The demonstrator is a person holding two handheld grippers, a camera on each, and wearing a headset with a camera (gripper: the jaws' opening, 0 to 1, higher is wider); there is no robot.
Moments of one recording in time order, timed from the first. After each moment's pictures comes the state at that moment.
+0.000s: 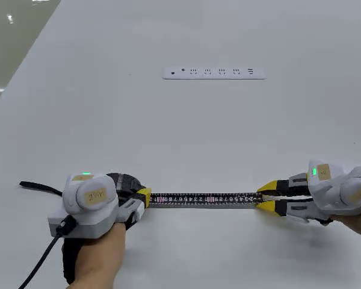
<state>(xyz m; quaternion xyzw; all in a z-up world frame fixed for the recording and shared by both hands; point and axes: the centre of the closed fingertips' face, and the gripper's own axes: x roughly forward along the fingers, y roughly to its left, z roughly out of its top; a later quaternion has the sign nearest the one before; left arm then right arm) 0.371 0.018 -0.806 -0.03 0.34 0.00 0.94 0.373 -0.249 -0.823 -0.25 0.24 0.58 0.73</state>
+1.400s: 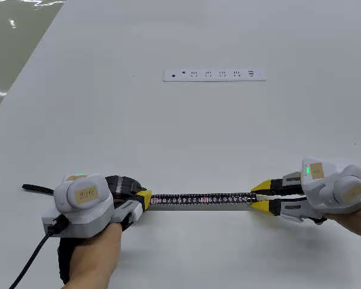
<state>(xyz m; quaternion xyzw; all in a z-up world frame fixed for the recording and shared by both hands) 0.369 0.020 -0.805 -0.06 0.35 -0.01 0.94 0.375 -0.230 -0.818 -0.25 0.23 0.59 0.73</state>
